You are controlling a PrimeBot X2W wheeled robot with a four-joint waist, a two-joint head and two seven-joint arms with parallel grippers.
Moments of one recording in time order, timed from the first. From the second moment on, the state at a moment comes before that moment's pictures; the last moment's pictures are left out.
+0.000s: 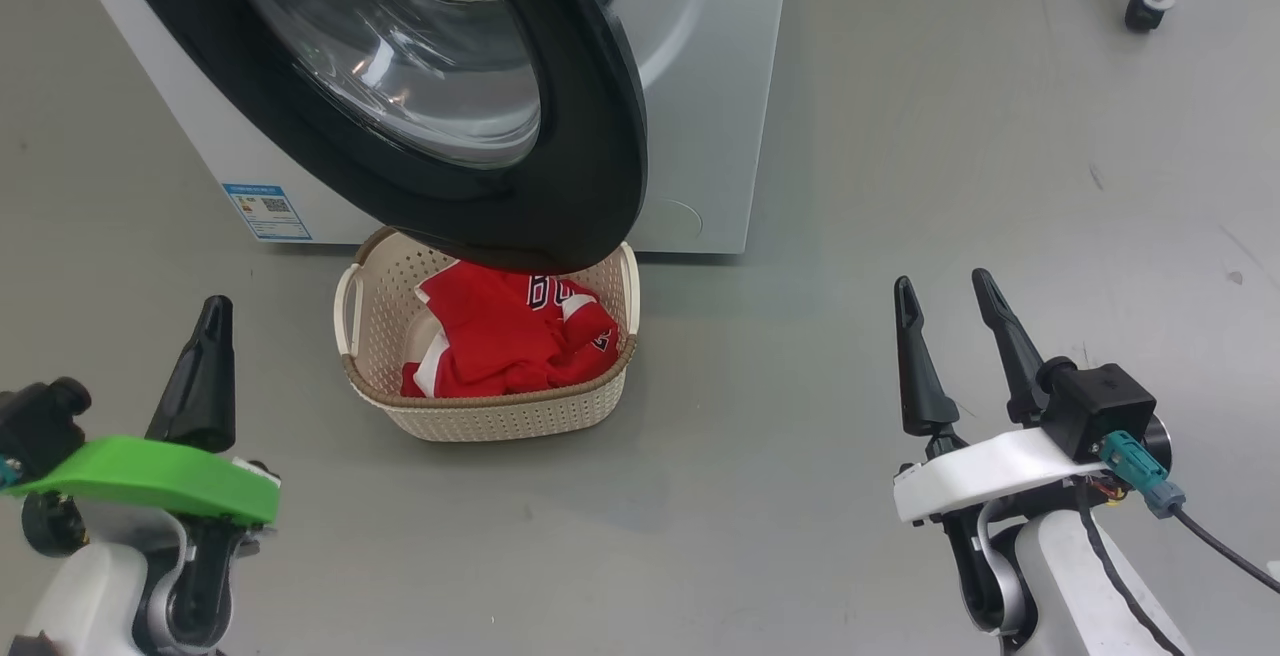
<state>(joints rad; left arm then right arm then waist) -0.24 0.28 -0.22 0.23 -0.96 -0.10 -0.16 -0.16 -0.07 0.28 0.15 0.36 0.03 -0.25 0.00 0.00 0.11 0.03</state>
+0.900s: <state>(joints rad) -0.13 0.24 -0.27 0.17 -0.65 0.02 -0.25 -0.15 -0.06 0.27 0.15 0.36 0.04 -0.25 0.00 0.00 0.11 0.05</state>
